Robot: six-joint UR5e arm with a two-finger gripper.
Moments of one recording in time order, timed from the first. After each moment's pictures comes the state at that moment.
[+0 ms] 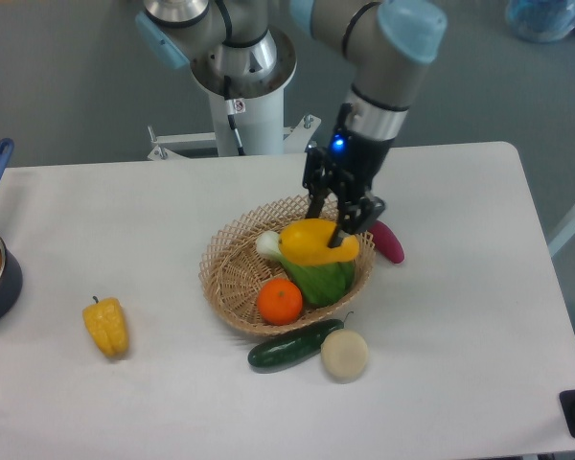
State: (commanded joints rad) arm 2.73 -1.71 -1.66 -1.07 0.97 1.50
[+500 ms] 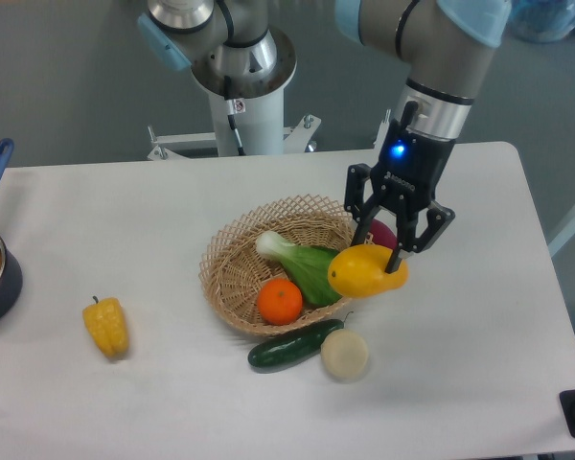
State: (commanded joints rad) arm 2.76 -1.76 -1.59 -1.06 0.97 1.45
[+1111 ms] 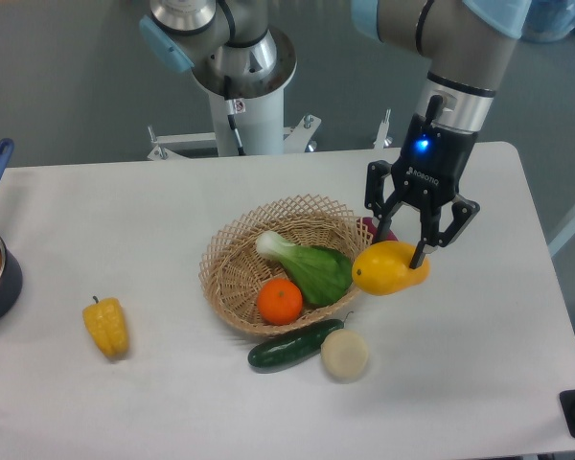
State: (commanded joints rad) arm 2.77 -1.75 -1.59 -1.06 0.97 1.44
